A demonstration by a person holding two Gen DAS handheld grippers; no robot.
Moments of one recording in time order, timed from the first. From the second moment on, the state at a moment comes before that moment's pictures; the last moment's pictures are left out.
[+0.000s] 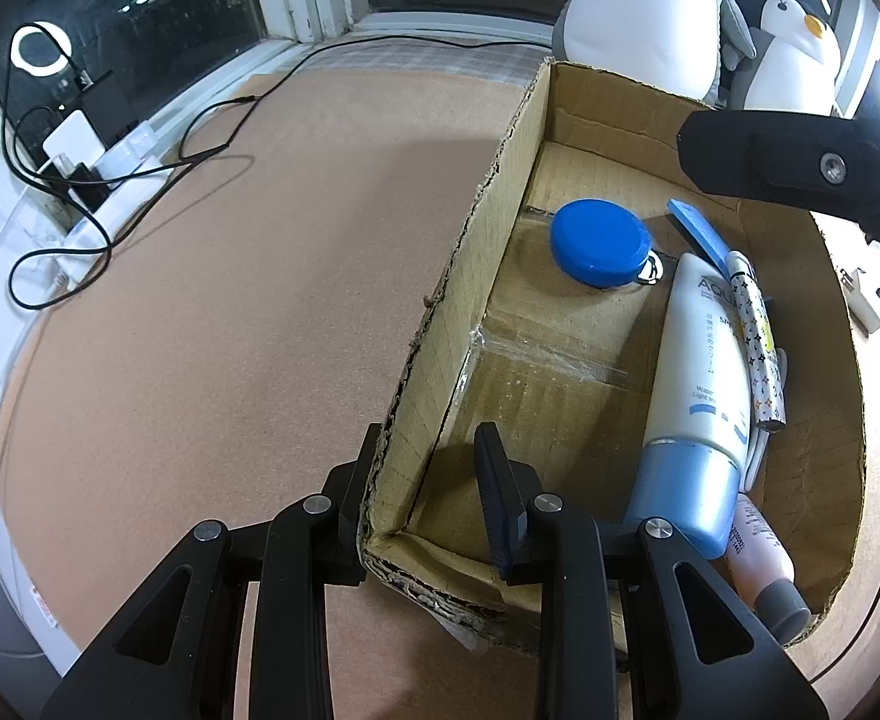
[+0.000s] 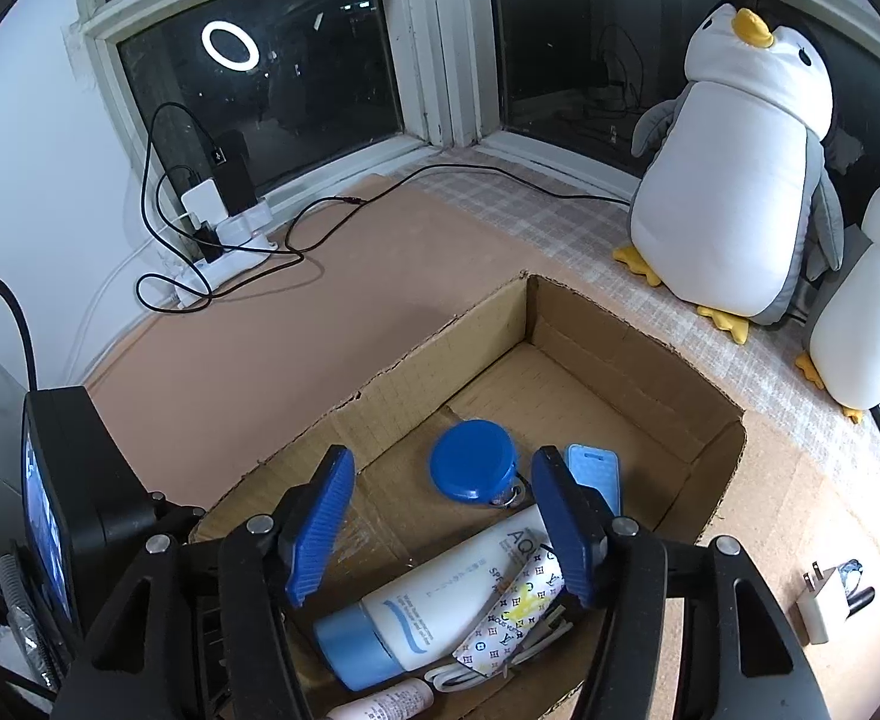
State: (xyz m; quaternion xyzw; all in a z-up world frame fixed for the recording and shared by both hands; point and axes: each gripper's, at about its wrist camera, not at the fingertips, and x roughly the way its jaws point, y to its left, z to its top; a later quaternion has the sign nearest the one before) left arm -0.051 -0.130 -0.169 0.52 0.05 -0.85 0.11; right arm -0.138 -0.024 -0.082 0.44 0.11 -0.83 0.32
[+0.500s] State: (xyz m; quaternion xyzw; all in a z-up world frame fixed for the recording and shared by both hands) left arm -0.051 -0.130 -0.169 0.52 0.05 -0.85 0.11; right arm -0.138 -0.007 -0.080 0.44 0.10 -0.84 0.30
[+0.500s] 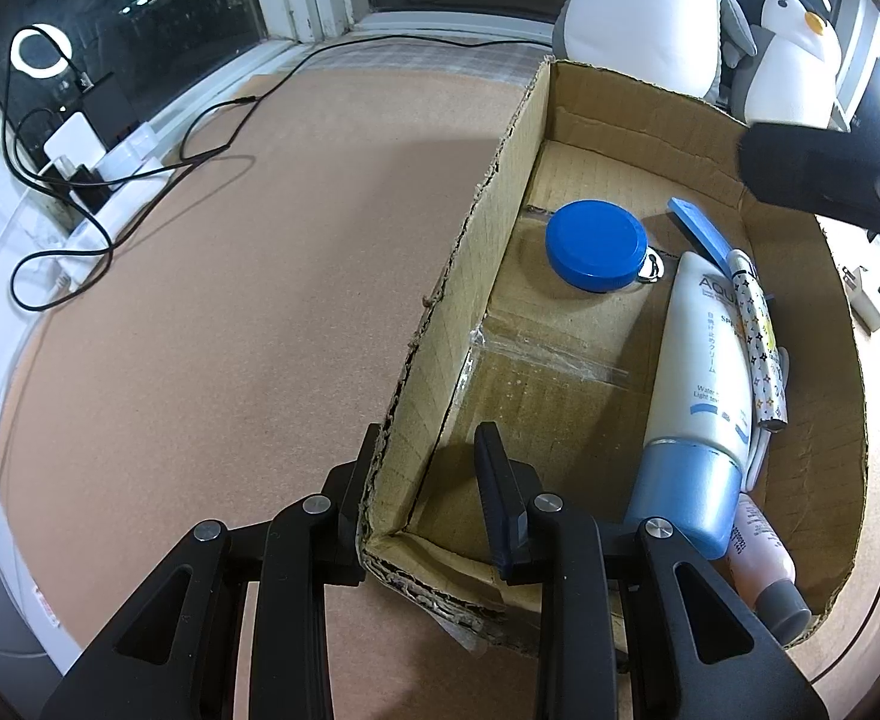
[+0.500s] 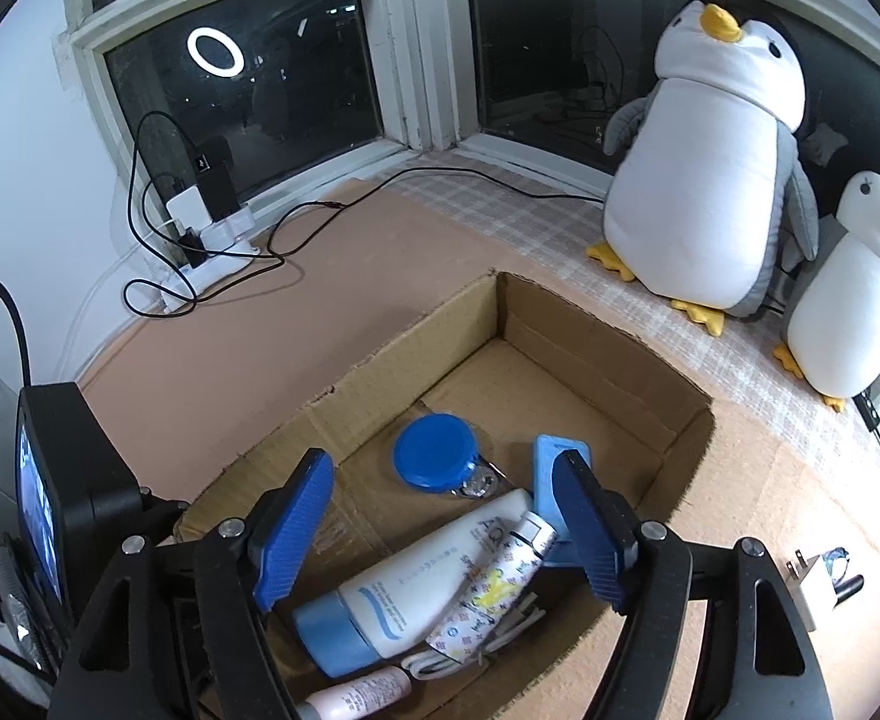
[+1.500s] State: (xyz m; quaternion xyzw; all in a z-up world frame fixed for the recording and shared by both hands) left arm -0.052 -0.124 -0.168 0.53 0.03 -0.84 0.12; right arm -0.154 0.204 -0.098 0.45 -0.04 -0.87 0.18
